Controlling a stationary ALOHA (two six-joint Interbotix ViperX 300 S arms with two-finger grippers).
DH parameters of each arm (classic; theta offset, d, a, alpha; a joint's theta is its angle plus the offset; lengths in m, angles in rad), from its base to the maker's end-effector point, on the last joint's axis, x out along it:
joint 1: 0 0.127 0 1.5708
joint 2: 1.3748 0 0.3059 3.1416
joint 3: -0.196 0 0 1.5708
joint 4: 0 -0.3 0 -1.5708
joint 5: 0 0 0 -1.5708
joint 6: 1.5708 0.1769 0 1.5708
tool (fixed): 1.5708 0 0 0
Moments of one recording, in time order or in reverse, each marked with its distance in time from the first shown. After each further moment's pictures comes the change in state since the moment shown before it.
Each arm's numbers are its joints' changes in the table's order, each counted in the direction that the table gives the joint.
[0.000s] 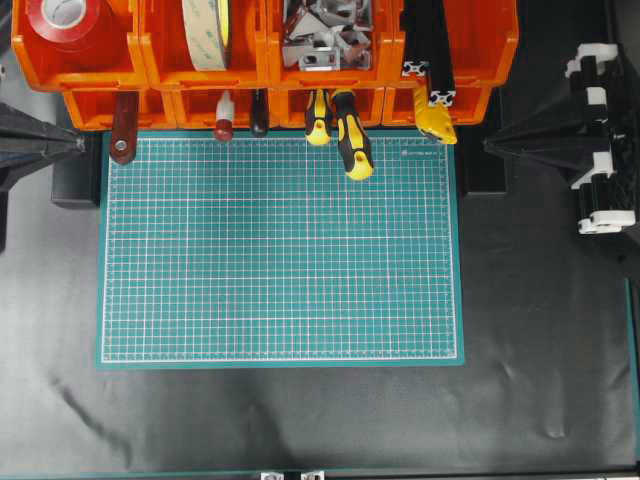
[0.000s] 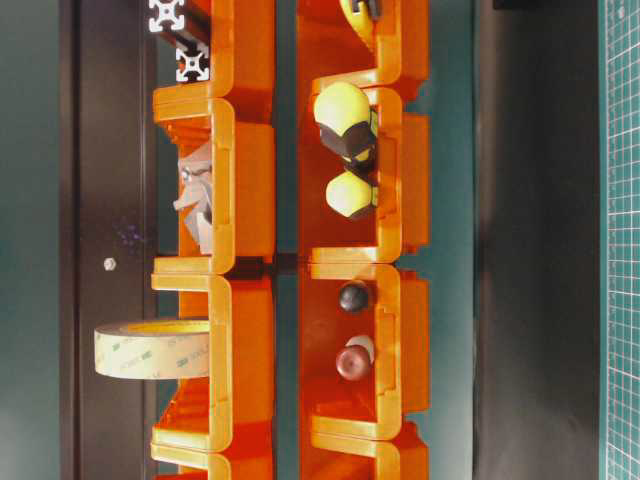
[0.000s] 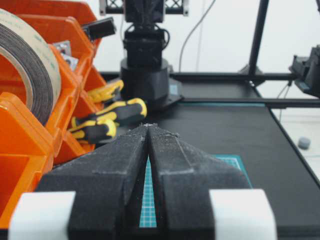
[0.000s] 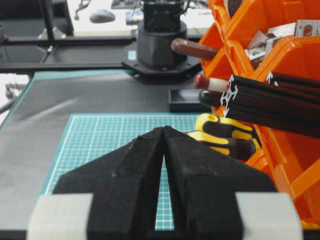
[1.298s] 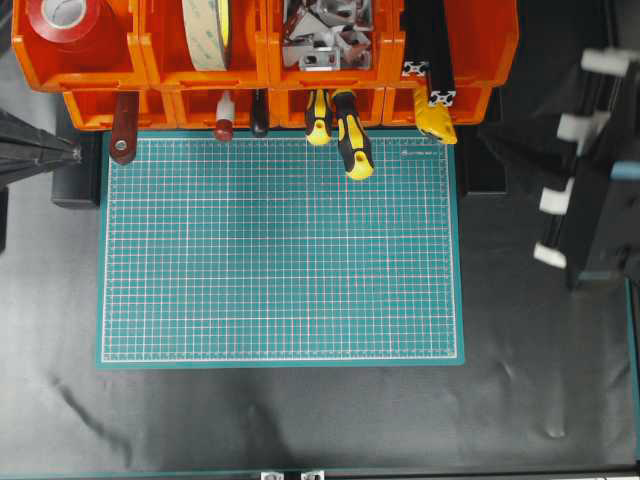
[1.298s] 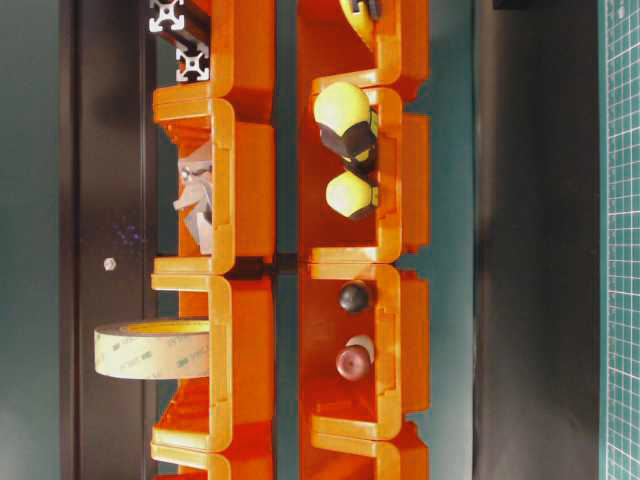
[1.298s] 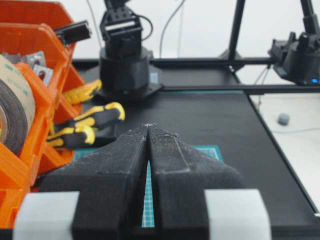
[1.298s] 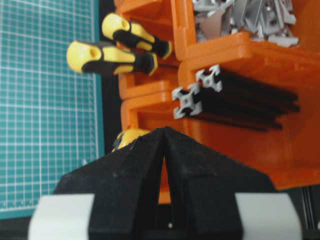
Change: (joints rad) left arm -0.054 -0.003 -0.155 -0.029 0.236 -0.049; right arm 0.581 -0.436 -0.606 0.910 1.391 0.560
